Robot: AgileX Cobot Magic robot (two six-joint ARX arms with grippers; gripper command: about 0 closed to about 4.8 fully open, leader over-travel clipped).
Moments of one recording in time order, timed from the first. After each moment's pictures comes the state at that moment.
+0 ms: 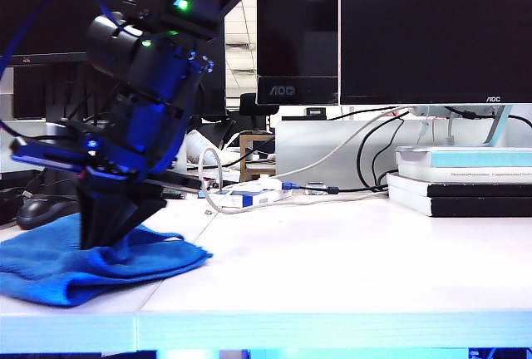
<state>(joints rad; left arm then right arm) -0.68 1.17 1.71 -1.17 0.10 0.01 0.92 2.30 1.89 -0.73 -0.21 0.11</state>
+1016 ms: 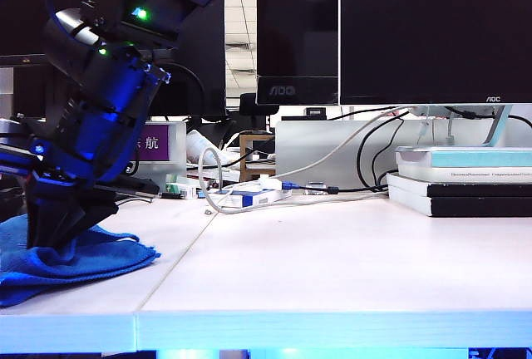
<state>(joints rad) -0.53 1.17 1.71 -1.29 -0.04 0.01 0.97 2.39 2.02 -0.69 -0.21 0.14</state>
